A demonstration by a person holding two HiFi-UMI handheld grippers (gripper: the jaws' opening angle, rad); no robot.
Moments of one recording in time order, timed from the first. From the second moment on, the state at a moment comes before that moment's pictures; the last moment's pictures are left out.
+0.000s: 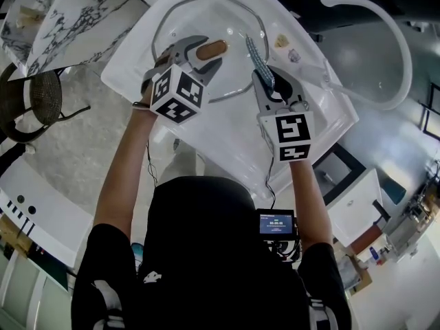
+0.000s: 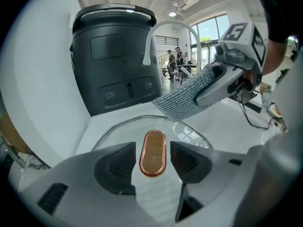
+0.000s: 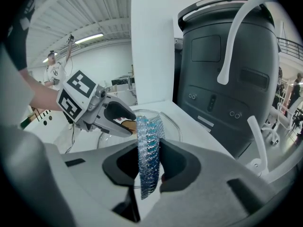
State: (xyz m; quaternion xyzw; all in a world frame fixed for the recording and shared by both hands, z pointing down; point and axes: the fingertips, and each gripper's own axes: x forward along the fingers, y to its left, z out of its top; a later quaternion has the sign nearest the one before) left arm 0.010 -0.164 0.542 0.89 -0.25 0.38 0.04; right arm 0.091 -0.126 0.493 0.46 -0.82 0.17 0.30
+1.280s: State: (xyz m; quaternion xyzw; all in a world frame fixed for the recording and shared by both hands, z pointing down) left arm 0.014 -0.165 0.546 0.89 -0.23 0.38 0.04; right arm 0.098 -0.152 0.510 0.43 -0.82 0.13 0.35
